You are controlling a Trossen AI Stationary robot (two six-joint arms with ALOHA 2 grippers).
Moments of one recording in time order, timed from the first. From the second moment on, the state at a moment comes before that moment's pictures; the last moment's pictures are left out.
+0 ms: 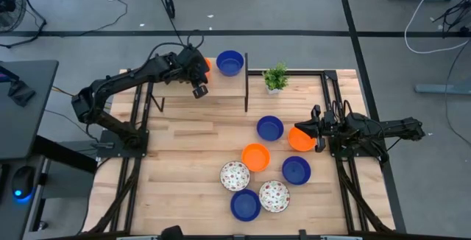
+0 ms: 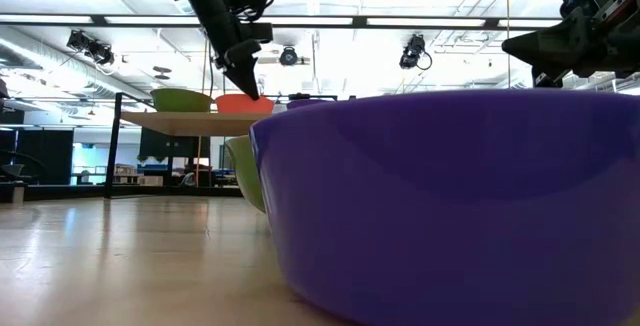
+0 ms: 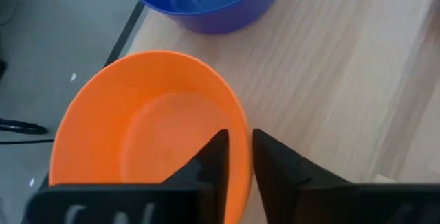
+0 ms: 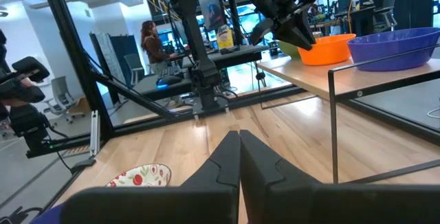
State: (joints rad) left arm 0.58 1.47 1.26 -0.69 -0.17 0.25; right arm 0.10 0.01 0.02 0.07 0.18 0.20
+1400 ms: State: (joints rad) left arm -0.45 1.06 0.37 0.50 -0.46 -0.10; right arm 0.10 0.01 0.02 0.07 0.18 0.20
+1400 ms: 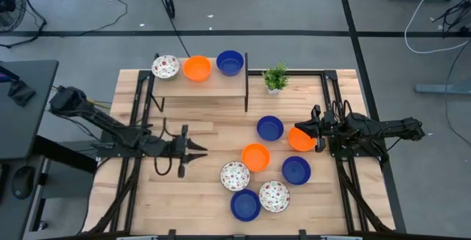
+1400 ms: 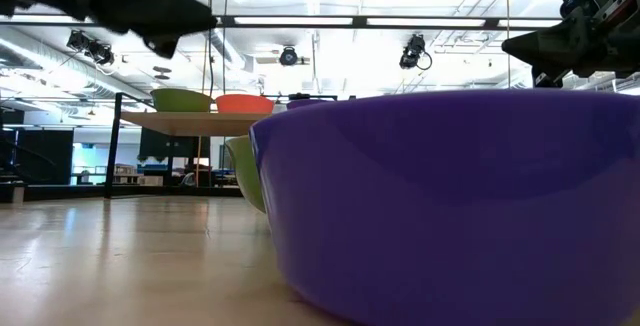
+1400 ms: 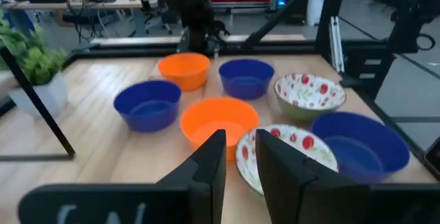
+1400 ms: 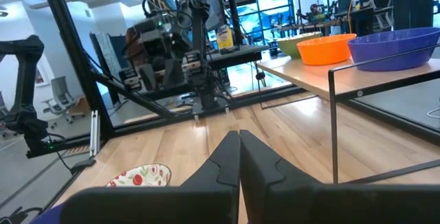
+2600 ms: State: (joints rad) left arm -0.36 1.57 0.35 0.81 -0.86 -0.28; right arm 0.09 0.81 0.39 -0.05 0.18 0.34
